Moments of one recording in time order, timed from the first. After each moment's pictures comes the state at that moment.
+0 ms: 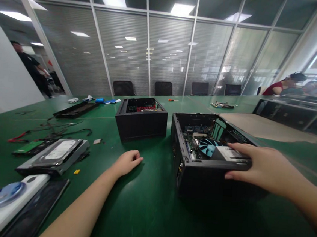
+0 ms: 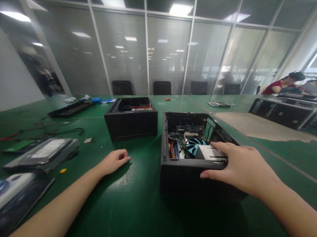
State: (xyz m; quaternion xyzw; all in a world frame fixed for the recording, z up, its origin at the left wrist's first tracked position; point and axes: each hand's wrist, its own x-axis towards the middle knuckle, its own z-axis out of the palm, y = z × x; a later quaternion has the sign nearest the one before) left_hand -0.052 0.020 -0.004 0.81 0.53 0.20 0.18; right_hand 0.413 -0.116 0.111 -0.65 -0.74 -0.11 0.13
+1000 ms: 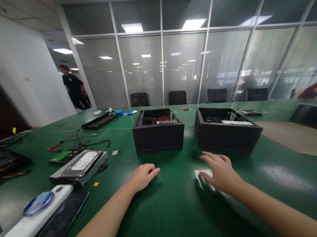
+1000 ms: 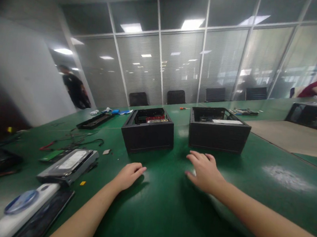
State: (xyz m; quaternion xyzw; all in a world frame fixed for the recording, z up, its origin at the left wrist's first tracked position) left_hand -0.051 0.018 -0.002 0.81 0.54 0.20 0.12; right_hand 0.309 0.012 0.014 -0.52 -0.82 -0.06 0.23
